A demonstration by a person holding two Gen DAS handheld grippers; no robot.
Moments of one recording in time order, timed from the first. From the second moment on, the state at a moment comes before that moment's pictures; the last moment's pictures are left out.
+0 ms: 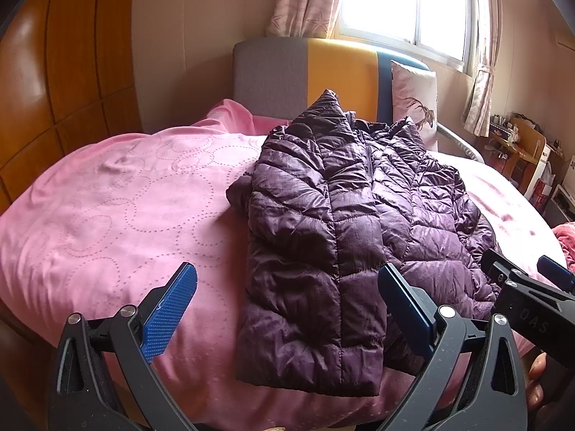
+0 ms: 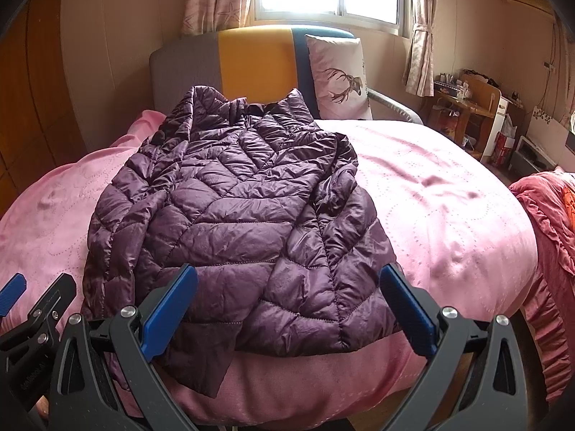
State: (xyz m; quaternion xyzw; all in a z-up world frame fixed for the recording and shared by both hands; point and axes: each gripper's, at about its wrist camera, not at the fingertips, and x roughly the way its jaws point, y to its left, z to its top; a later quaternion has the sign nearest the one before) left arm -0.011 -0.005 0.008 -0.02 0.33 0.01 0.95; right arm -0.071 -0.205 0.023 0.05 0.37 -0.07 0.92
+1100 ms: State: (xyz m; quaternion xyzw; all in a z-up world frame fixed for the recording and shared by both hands) left arm -0.011 -0.013 0.001 -0.01 0.34 -0.01 0.94; right arm -0.068 -0.210 0.013 0.06 0.39 -0.07 0.92
